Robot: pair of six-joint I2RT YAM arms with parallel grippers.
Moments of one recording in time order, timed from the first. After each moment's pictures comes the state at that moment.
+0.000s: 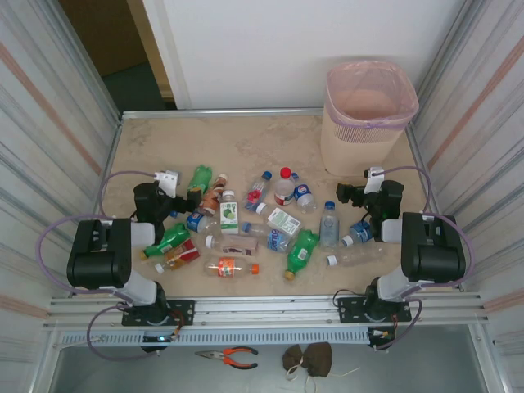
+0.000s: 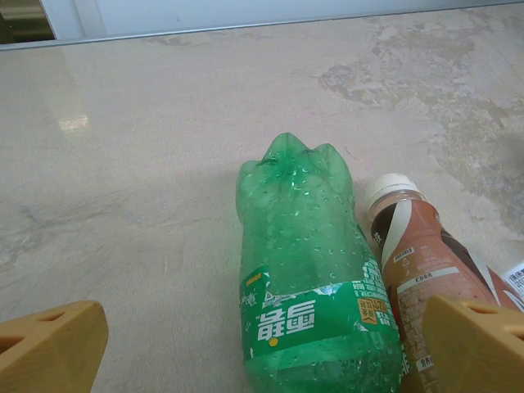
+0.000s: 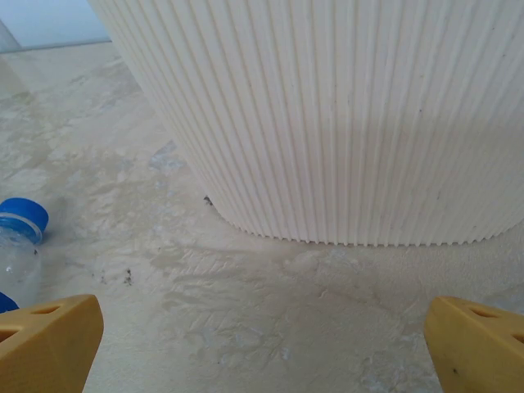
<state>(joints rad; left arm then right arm) 0.04 1.52 0.39 0.73 0.37 0.12 -0.10 1.54 0.39 0.75 -0.32 0.04</state>
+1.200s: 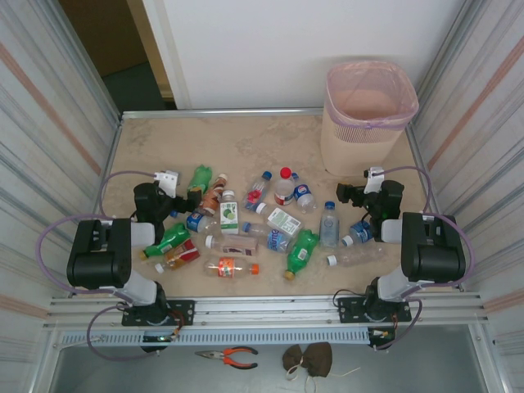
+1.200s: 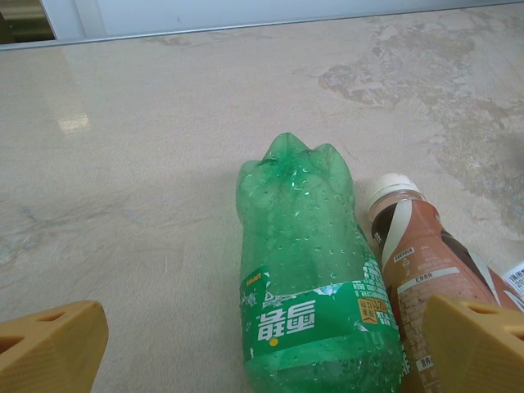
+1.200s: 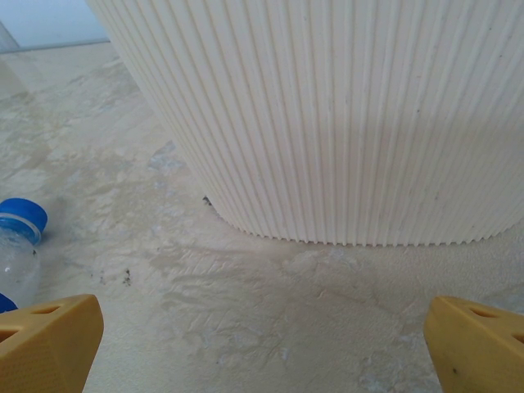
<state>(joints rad) 0.04 1.52 0.39 0.73 0.37 0.12 -0.10 1.54 0.39 0.75 -0.32 0.04</state>
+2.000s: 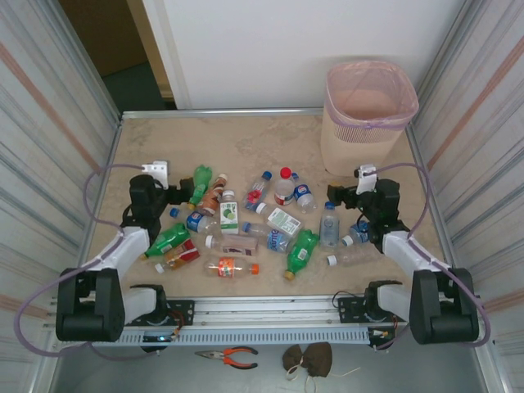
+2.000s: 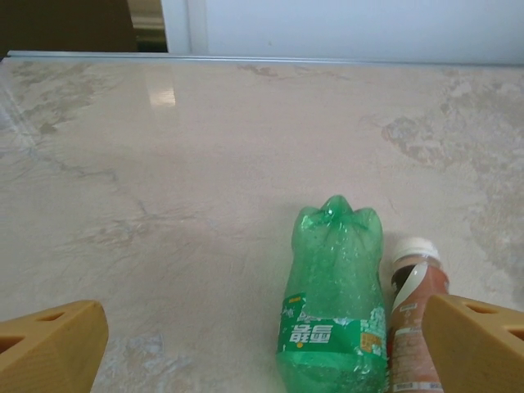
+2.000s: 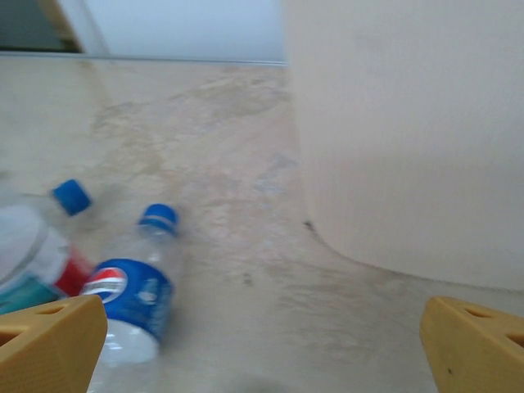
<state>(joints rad) -0.03 1.16 0.51 0.23 0.08 -0.05 0.08 1.12 0.40 0.36 -0.28 0.01</state>
